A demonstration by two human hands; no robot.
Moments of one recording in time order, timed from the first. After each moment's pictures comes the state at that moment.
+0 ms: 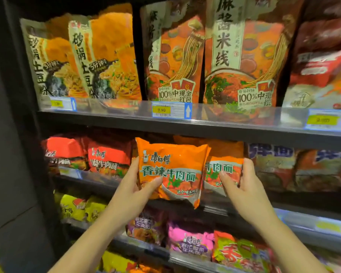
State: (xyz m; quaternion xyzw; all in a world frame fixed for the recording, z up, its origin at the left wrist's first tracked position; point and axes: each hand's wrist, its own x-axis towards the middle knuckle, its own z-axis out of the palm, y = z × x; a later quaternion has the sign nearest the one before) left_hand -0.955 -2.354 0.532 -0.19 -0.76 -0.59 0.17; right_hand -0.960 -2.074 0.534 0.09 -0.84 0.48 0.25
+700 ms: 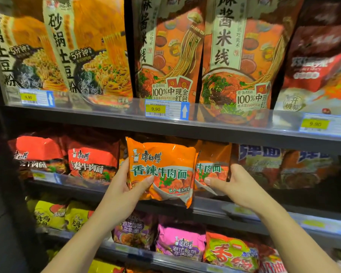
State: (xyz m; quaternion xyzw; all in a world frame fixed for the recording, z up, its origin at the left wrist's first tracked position) left_hand -0.975 -2.361 0.533 -0.18 -0.73 -0.65 0.12; right_hand -0.989 -2.060 0.549 0.03 -0.90 0.42 0.09
